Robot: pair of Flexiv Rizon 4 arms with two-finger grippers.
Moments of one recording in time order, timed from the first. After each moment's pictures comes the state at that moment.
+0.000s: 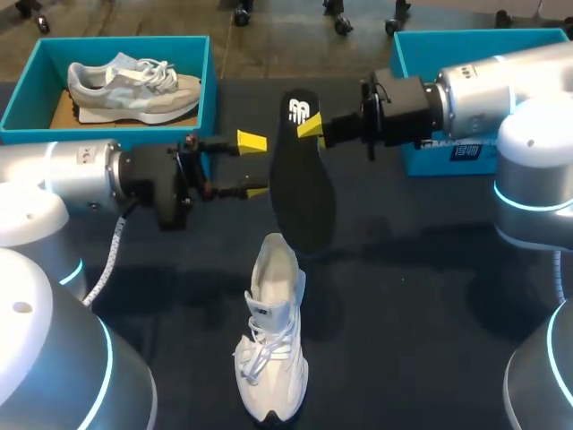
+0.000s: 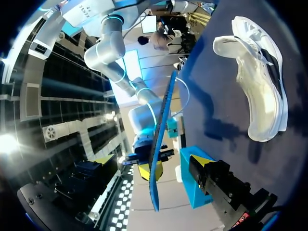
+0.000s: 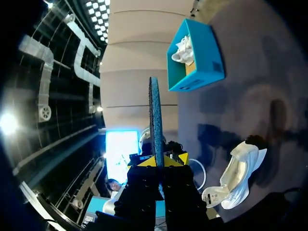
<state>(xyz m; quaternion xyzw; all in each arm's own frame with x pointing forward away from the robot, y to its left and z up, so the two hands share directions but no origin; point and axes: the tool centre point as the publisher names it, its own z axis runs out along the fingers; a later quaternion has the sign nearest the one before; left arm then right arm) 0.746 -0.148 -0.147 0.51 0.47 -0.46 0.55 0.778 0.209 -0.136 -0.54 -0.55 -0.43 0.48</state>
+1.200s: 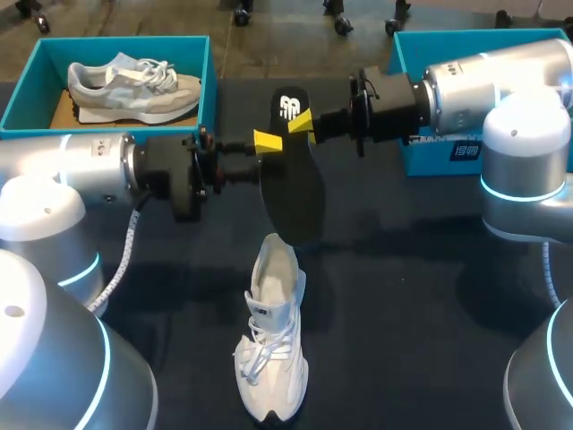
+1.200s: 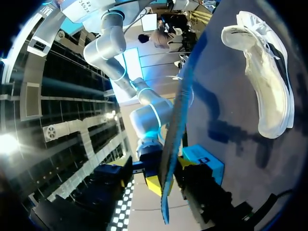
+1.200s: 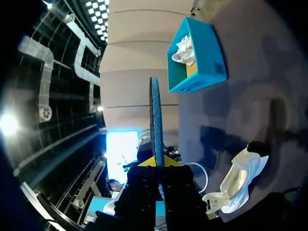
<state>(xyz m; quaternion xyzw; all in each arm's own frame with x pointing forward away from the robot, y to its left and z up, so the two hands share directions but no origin) 0.752 -0.167 -0.138 0.51 0.46 -0.46 0.56 0.793 0.221 -0.142 -0.53 -0.55 -0.43 0.48</state>
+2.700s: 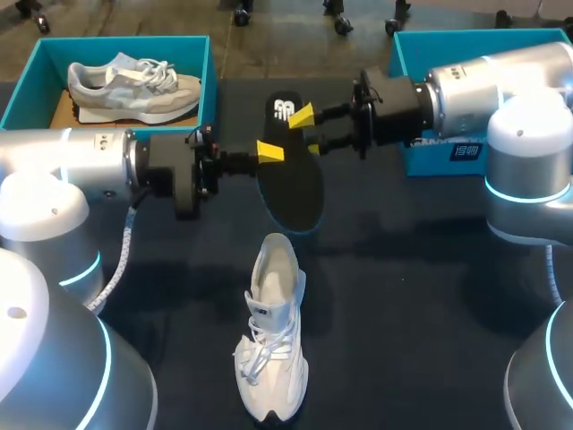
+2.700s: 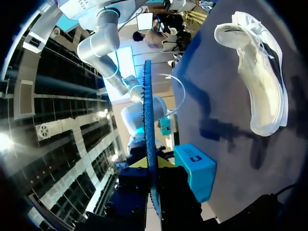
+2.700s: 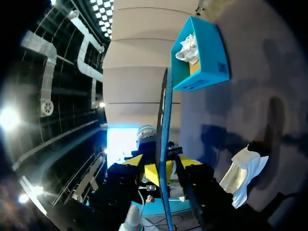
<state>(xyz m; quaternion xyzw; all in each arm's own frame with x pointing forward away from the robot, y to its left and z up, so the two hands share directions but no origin) 0.760 -0.164 -0.152 0.52 0.50 -0.45 0.53 0.781 0.215 -0.142 -0.51 -0.56 -0.44 0.48</state>
